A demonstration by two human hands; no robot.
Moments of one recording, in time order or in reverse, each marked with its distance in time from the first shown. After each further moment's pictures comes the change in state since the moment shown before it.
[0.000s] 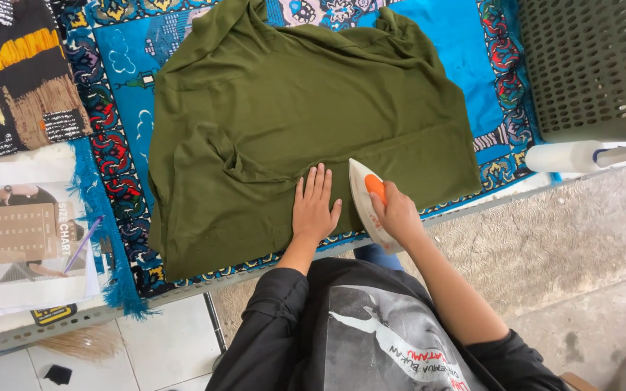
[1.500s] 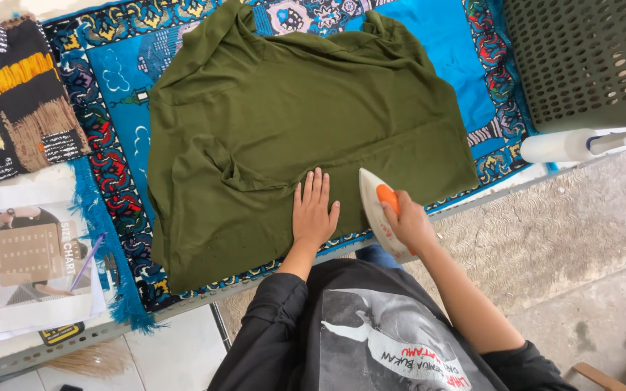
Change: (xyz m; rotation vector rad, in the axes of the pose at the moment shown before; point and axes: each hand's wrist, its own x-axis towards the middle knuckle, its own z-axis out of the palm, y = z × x) left_hand -0.002 -0.002 0.000 -0.071 0.086 0.028; right_hand -0.024 0.021 -0.011 0.042 -0.031 0.161
